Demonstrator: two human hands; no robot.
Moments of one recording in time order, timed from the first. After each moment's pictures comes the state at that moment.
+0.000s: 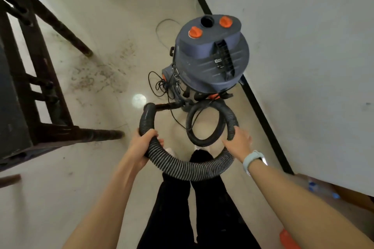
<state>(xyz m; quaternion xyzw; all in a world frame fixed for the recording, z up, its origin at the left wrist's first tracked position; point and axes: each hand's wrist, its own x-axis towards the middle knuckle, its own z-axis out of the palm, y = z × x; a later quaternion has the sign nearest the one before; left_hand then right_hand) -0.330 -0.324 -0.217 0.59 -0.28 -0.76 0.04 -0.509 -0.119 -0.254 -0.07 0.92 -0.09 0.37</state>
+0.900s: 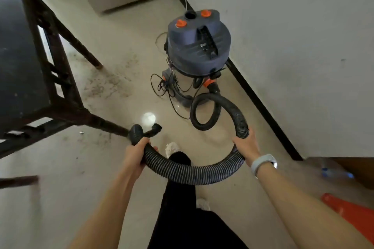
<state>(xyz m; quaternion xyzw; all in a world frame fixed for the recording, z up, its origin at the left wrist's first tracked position) -0.211 -0.211 -0.225 0.60 -0.31 -0.73 0.06 -0.410 0.017 -0.229 0.13 0.83 -0.43 0.33</state>
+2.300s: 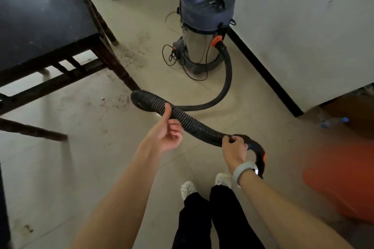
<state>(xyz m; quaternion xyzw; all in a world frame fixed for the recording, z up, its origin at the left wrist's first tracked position) -0.004 -0.059 -0.149 0.45 -0.07 -0.89 -0.05 -0.079 0.125 -0.213 0.16 0.88 -0.35 0.29</state>
